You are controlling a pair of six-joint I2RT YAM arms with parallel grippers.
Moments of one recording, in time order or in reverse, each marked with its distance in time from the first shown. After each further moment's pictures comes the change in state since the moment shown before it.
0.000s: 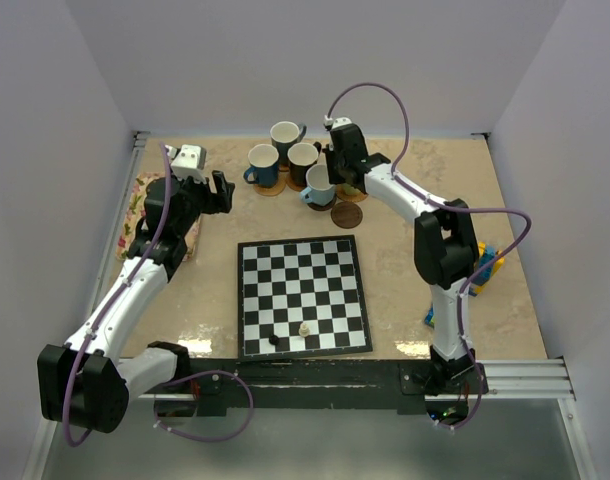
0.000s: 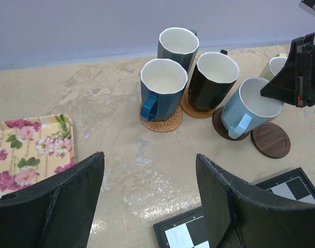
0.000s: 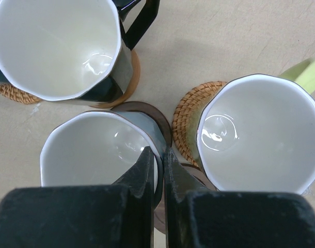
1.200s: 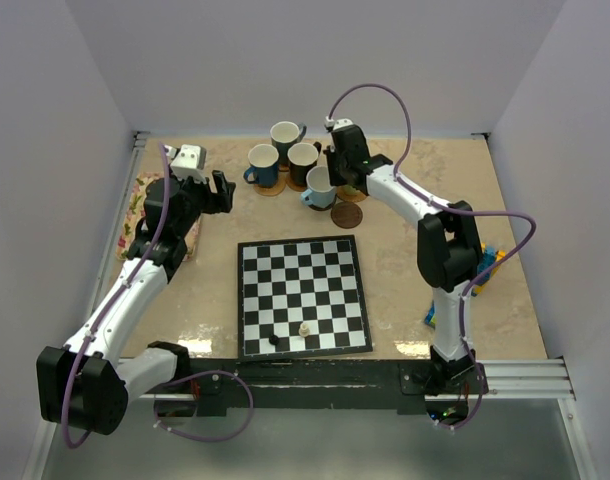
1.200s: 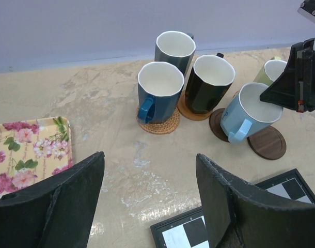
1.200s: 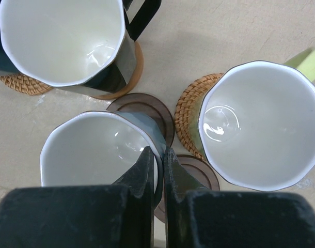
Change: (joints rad) left arm -0.006 -0.009 0.000 0.003 0.000 -0.007; right arm 0.003 -0.034 -0.035 -0.007 -0.013 0.007
